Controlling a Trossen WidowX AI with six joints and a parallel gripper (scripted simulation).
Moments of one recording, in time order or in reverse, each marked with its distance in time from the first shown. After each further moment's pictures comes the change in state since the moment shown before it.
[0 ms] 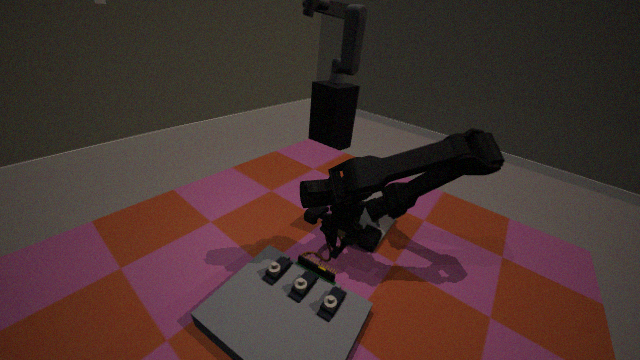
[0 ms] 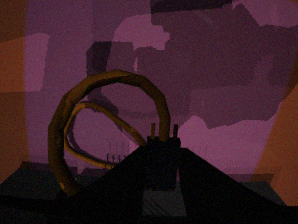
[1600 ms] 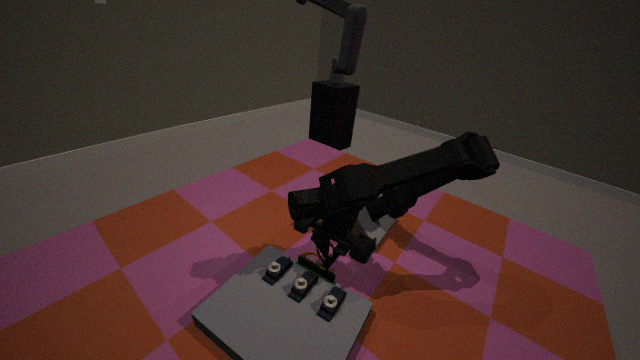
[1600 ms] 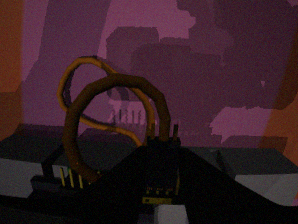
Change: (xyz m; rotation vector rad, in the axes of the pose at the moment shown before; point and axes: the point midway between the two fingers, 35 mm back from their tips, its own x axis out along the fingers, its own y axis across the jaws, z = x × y) arm -0.003 -0.001 -0.043 -0.003 0.002 0.001
